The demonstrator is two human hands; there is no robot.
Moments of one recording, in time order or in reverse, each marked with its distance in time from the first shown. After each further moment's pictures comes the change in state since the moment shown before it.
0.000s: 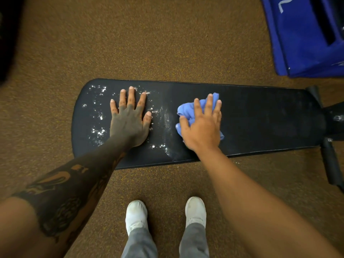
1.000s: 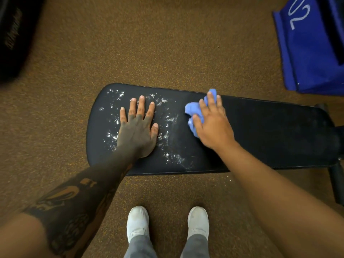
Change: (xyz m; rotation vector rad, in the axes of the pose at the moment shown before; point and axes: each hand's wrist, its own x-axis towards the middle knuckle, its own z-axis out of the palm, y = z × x) left_hand -0.013 -0.018 -0.001 -0.009 0.011 -0.007; right_hand 0.041 -0.003 0.000 -0.064 -0.099 -0.305
